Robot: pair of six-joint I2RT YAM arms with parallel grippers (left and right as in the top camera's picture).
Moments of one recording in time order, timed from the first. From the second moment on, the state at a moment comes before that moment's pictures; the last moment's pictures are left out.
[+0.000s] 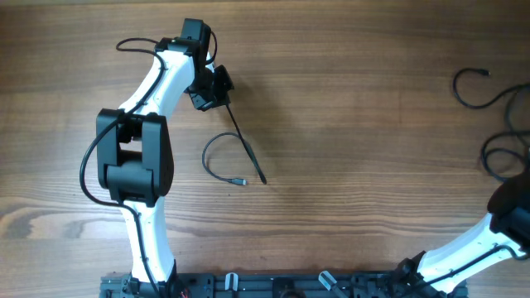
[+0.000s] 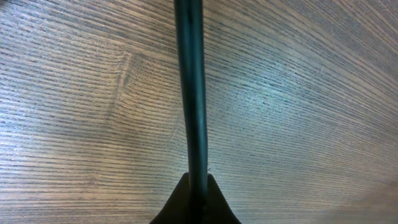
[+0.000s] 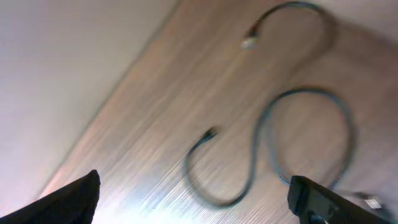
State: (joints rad) left arm -0.17 2.21 1.73 -0.94 0.30 -0.58; right arm -0.65 1.99 2.00 -0.85 -0.20 0.36
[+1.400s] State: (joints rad) left arm -0.11 1.82 1.77 -1.24 0.28 -0.49; right arm -0.11 1.85 2.00 -1.19 -0.52 0.10
